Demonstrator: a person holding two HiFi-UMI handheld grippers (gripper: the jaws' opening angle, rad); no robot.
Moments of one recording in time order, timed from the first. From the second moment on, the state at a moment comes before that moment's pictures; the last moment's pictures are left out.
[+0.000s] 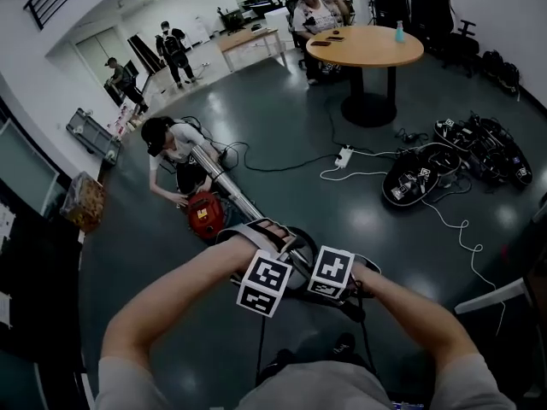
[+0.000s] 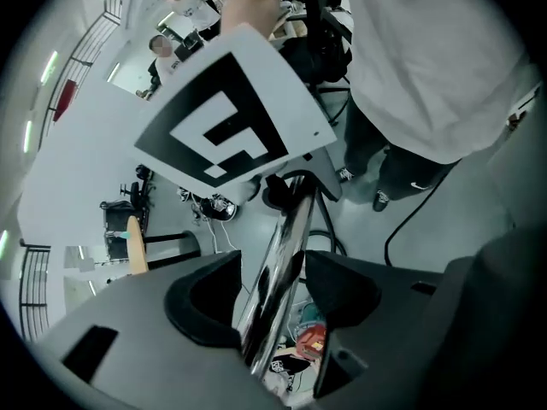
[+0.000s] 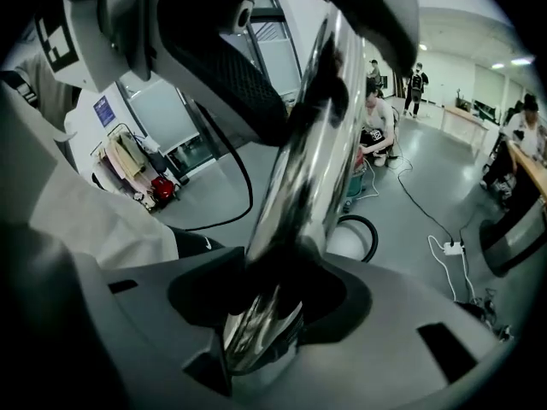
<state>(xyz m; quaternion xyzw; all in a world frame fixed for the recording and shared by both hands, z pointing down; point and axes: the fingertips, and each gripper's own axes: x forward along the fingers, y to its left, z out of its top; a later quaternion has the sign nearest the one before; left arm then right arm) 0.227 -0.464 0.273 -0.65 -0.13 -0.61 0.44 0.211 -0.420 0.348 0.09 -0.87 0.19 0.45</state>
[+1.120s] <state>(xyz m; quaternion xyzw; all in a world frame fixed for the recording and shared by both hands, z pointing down) 0.158 -0.519 0.325 -0.70 -0.26 -0.57 0.34 0.179 -0.472 0.365 0.07 -0.79 0.18 0.59</state>
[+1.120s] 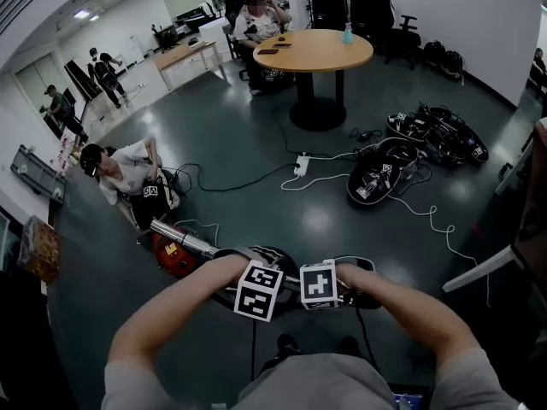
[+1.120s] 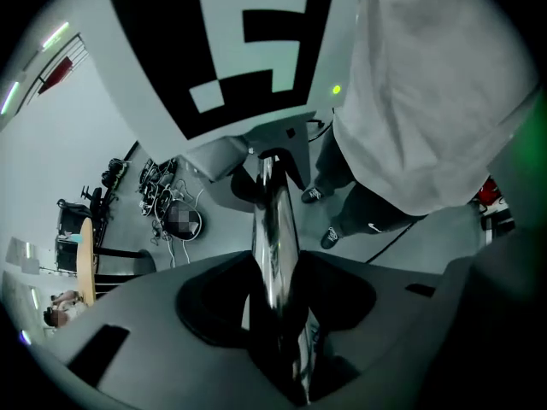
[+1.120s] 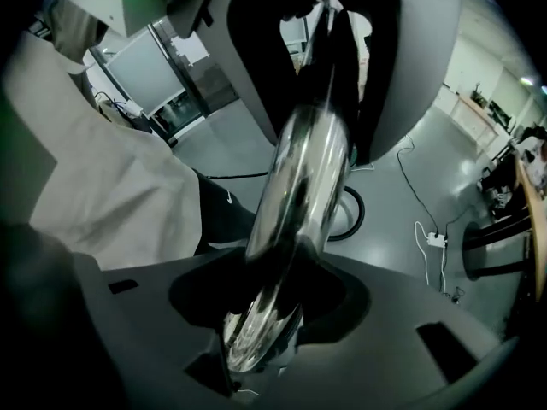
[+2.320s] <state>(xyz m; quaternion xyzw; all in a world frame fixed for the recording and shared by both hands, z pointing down) 0.054 -0.578 0.403 -0.84 -0.13 -0.52 0.03 0.103 -0.580 0.390 0.20 -0.82 0.07 0.54</state>
